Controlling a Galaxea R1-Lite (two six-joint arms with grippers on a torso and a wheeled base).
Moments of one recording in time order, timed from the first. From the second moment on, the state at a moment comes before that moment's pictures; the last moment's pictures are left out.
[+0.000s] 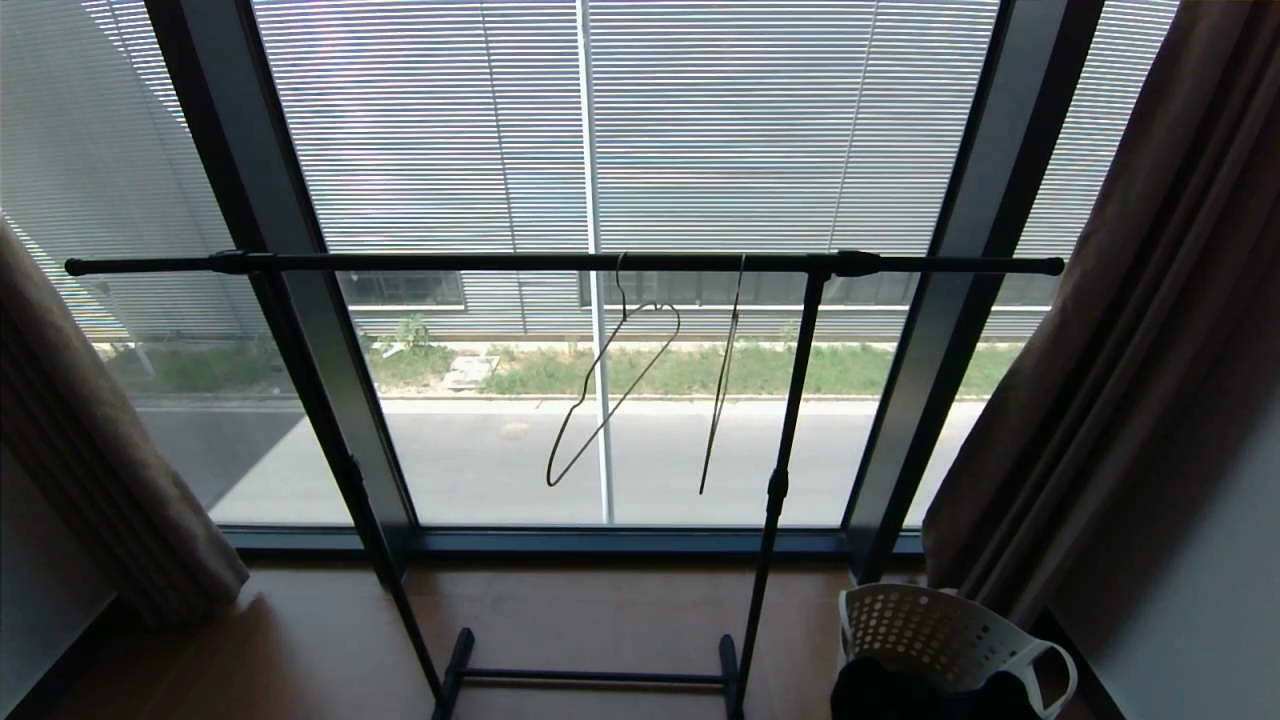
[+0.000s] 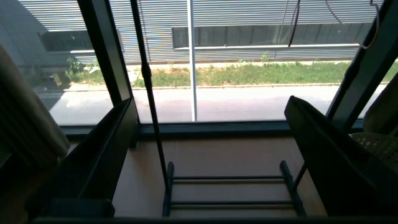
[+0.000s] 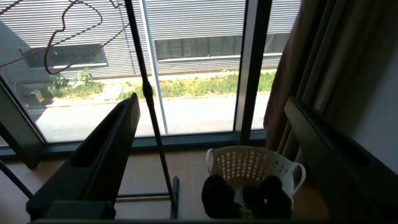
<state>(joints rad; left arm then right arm) -0.01 0.00 -0.01 0.04 0.00 0.05 0.00 0.01 0.00 -0.01 -0.08 0.09</state>
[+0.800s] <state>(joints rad) -0.01 0.00 -0.01 0.03 0.00 0.05 0.00 0.01 0.00 -0.01 -0.08 0.09</state>
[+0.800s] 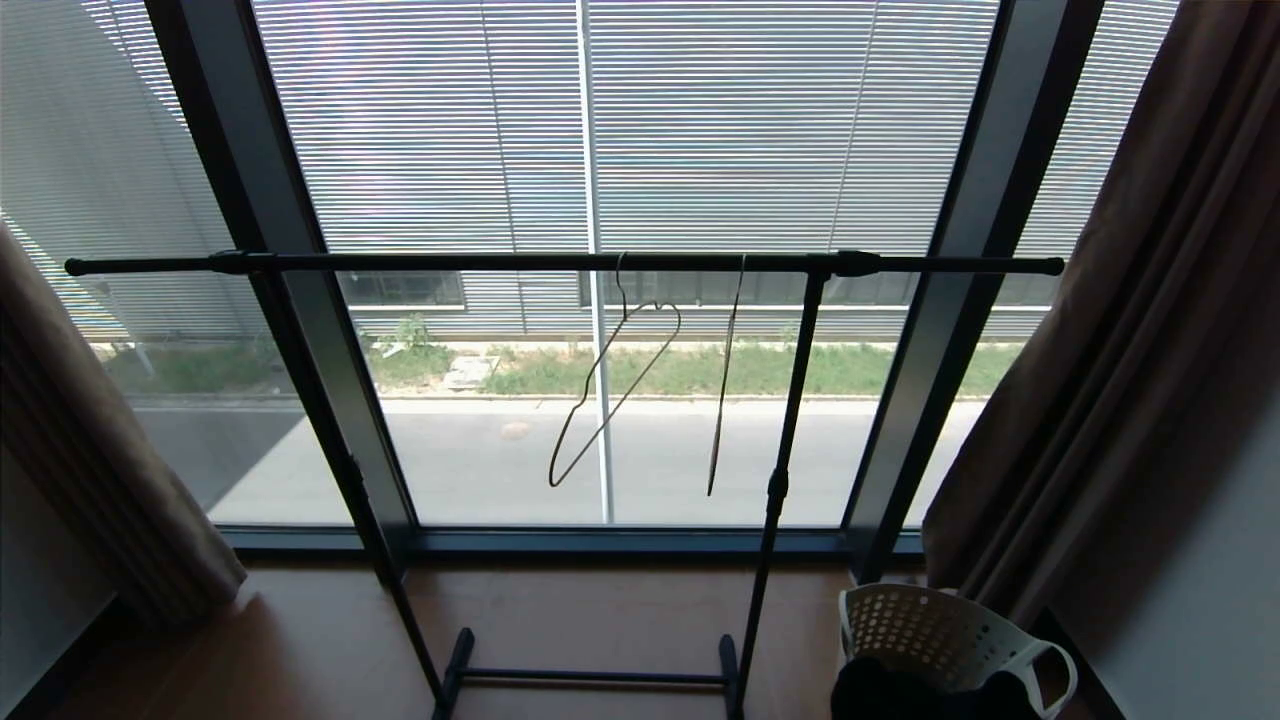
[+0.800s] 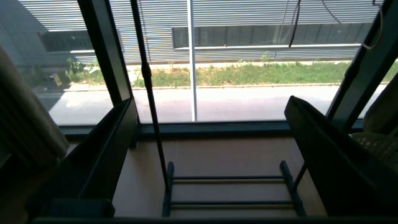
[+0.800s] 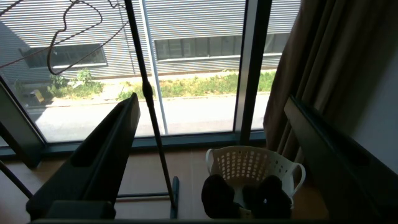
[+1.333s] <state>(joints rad) -0.01 0.00 -0.01 0.04 0.00 0.06 0.00 0.01 0.00 -0.01 -0.08 0.07</state>
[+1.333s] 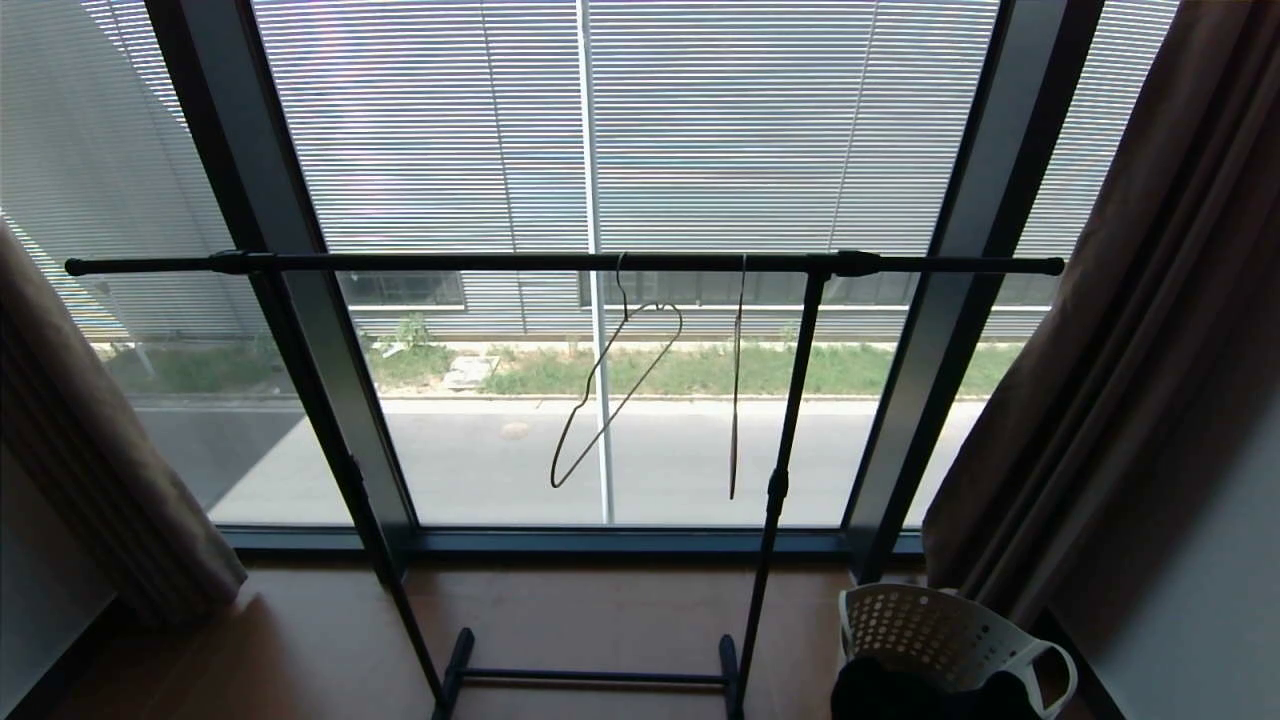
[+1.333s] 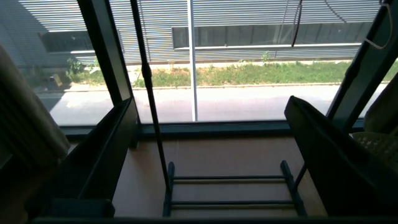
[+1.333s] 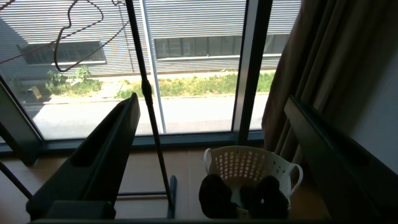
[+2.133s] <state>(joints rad) 0.00 0.00 -0.01 0.03 0.00 0.04 0.00 0.01 0.00 -0.01 -0.07 0.08</state>
